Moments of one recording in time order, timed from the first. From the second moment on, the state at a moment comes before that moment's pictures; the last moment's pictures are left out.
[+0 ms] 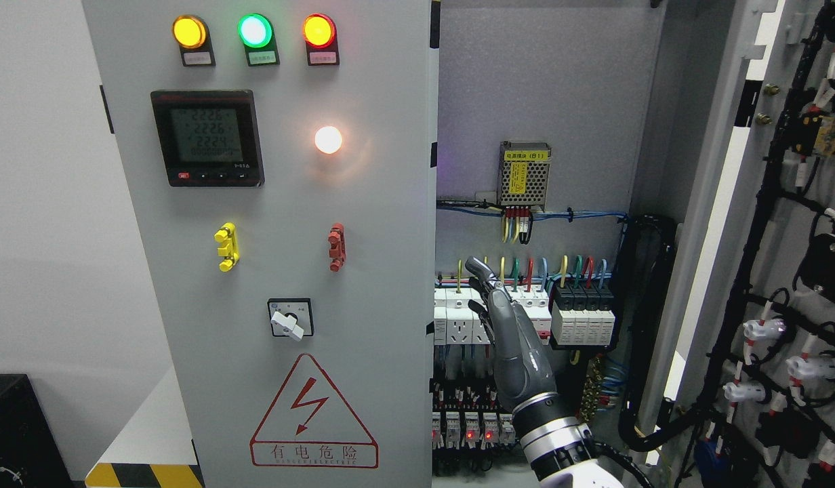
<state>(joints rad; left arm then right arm) 0.06 0.07 -0.32 0.09 0.32 -0.21 -0.17 -0.53 0.08 0.25 -1.69 -0.12 0.17 0.01</state>
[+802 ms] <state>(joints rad) 0.06 0.07 -0.26 0.09 0.24 -0.21 -0.17 -0.61 0.08 0.25 -1.58 -0.24 0.24 0.02</state>
